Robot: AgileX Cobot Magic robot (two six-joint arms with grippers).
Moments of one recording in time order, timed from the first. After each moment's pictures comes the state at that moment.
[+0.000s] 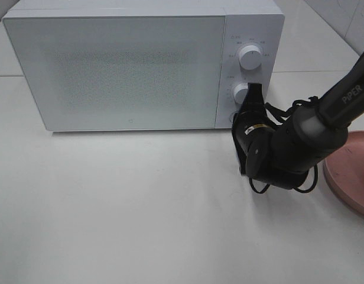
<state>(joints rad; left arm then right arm) 0.02 0.00 -0.52 -0.06 1.07 0.07 0.56 2.16 -0.85 0.77 -0.98 1.30</state>
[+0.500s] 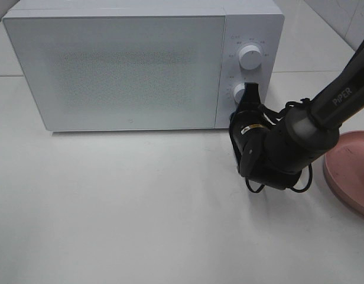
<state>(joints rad) 0.02 0.00 -0.52 -0.06 1.07 0.07 0.57 2.18 -0.87 0.80 -1.00 1.28</state>
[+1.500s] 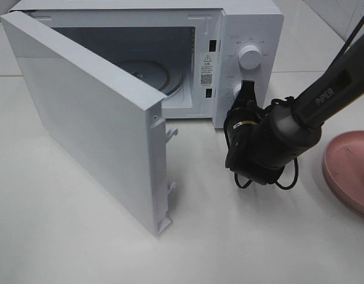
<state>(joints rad) 0.02 0.00 -0.52 -0.06 1.07 0.07 0.59 2.21 -0.96 0.93 -1.00 1.23</state>
